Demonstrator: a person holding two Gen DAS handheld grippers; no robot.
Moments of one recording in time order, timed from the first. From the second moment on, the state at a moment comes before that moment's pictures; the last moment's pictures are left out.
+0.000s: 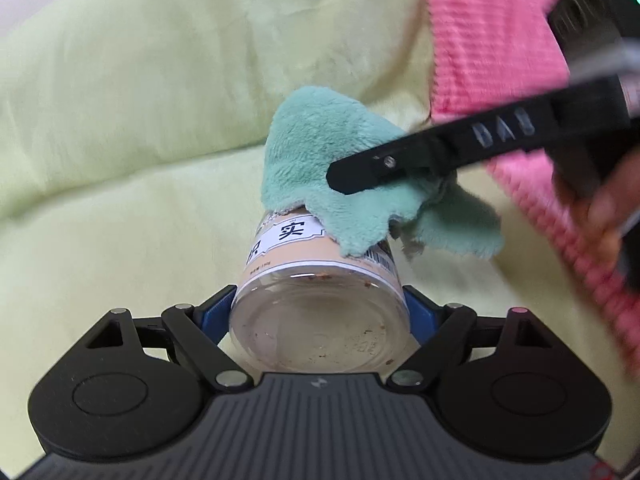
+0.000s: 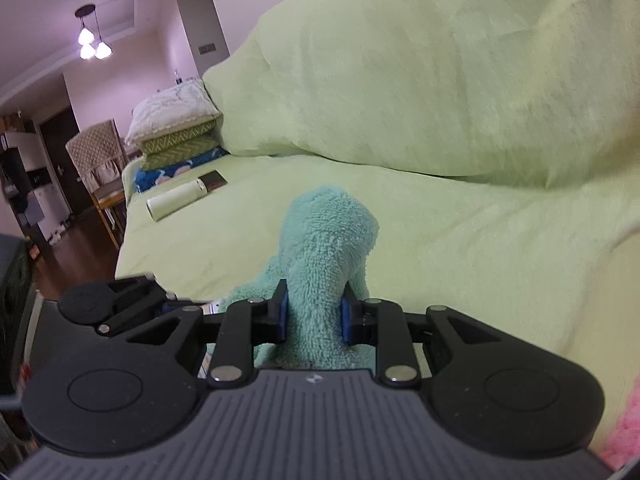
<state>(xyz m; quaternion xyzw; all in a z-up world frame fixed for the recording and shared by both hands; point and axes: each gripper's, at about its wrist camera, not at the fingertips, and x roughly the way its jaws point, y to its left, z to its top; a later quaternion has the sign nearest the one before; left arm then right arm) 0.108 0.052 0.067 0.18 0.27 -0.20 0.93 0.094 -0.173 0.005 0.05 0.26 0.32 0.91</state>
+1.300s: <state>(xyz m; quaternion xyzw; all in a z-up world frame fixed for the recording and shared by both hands) 0.156 -0.022 0.048 0.18 0.28 -0.20 0.92 0.090 -0.169 0.005 0.02 0.23 0.32 0.92</state>
